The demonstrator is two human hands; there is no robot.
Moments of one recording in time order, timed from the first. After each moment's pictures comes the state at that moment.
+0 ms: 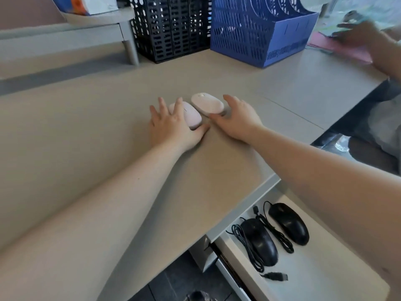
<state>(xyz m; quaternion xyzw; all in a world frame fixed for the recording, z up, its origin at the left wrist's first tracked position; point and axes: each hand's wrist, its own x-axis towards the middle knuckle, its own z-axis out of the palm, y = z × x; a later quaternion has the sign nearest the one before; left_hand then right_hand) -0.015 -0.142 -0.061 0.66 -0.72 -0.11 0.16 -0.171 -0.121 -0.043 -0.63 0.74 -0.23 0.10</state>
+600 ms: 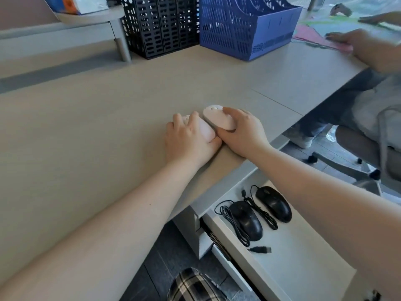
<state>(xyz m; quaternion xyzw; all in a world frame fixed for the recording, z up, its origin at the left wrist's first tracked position) -0.047 -0.061 -0.065 0.61 -0.74 -0.10 0.25 -0.176 -0.040 -0.055 -0.61 0.72 -0.32 0.09</state>
